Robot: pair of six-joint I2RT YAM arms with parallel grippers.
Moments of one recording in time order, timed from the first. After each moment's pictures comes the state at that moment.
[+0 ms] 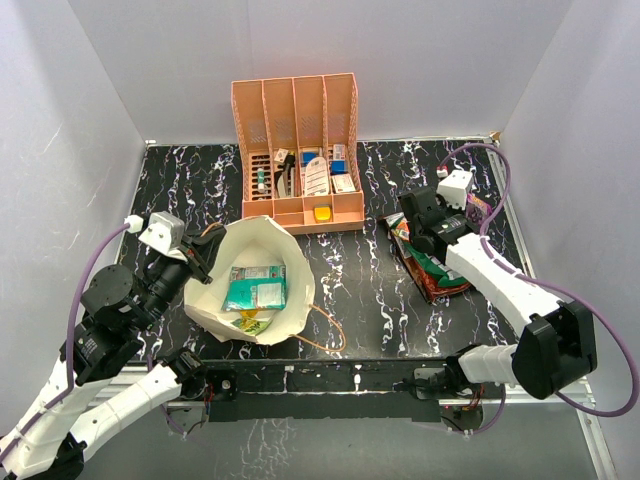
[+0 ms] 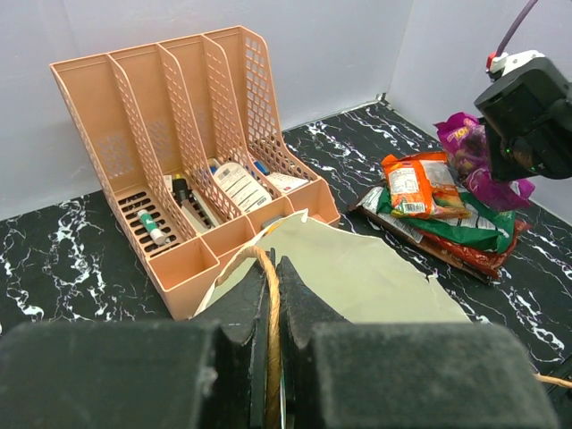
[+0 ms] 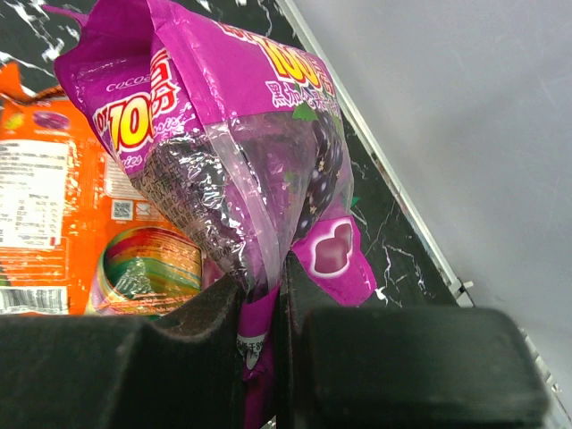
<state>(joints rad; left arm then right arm) -0.77 0.49 0.97 -0.42 -0.22 -0.02 0.41 1.29 1.01 -0.67 0.99 0.47</state>
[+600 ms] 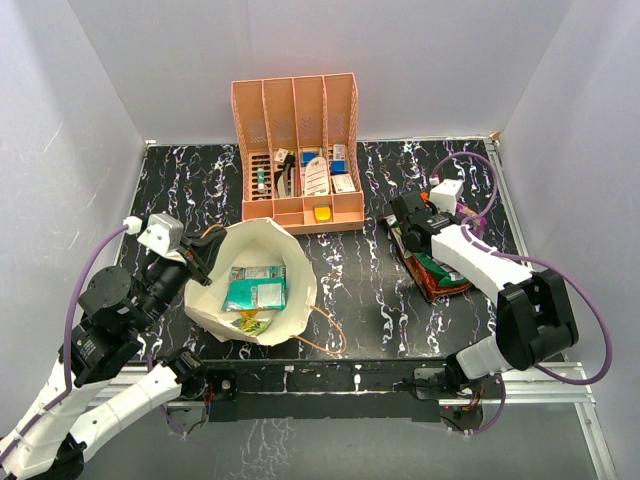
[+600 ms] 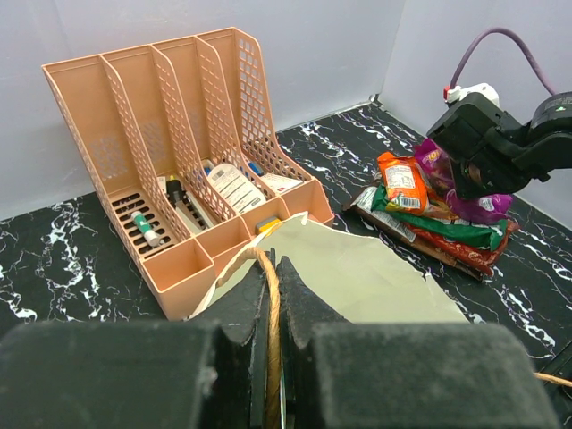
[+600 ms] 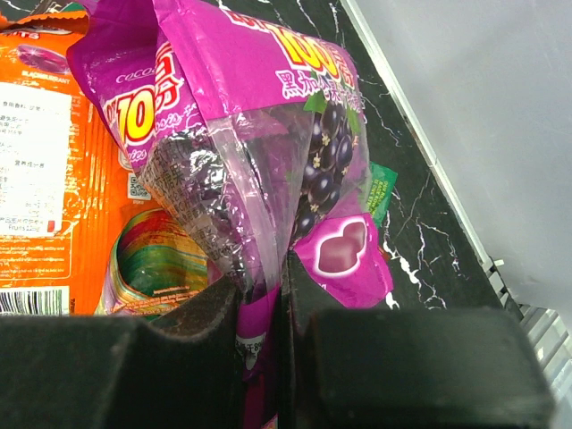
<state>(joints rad) -0.77 0.48 0.97 -0.42 -0.20 -0.03 0.39 1.46 0.98 -0.63 0.94 0.56</state>
